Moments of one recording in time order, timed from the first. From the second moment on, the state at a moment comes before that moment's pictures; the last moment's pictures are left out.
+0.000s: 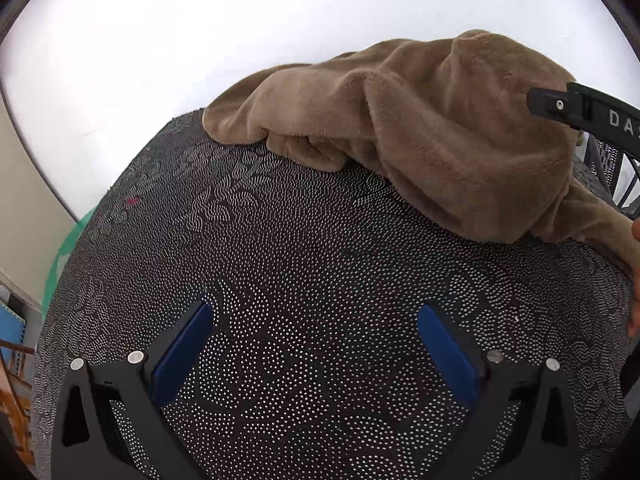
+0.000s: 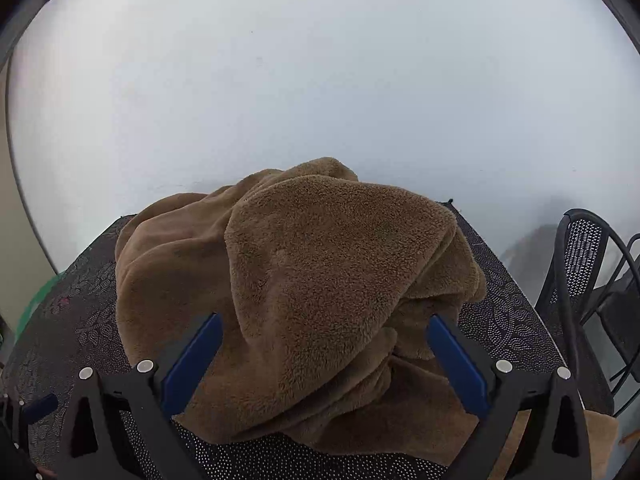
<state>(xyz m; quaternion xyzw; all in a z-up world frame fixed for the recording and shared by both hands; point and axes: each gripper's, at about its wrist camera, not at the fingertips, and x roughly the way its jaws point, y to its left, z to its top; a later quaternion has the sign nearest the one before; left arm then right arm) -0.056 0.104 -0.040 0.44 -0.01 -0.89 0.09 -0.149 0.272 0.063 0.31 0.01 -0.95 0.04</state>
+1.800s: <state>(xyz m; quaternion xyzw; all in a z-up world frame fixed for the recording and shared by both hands) -0.076 0.048 -0.066 0.47 0.08 -0.88 0.08 -0.155 0.278 0.092 0.23 -0.10 -0.94 0.24</state>
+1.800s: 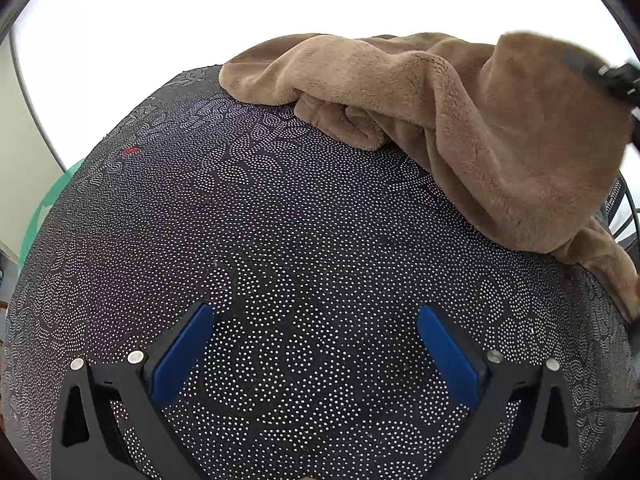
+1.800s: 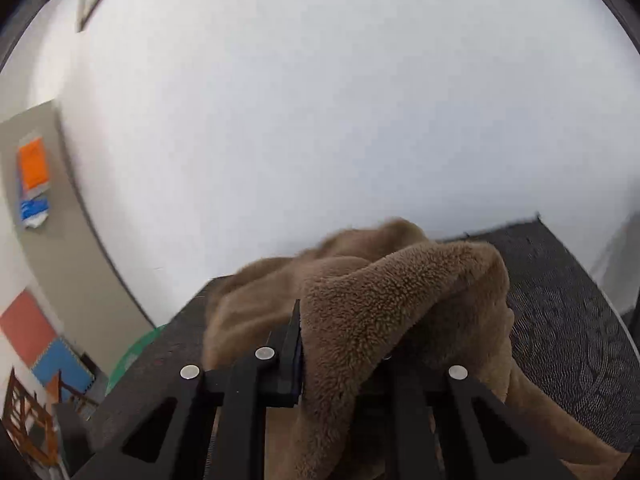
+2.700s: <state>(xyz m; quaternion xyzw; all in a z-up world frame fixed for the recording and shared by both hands) -0.034 -0.036 -0.007 0.39 0.11 -0.90 0.17 -0.004 0.186 0.036 0.29 0.05 -0.87 0.40</state>
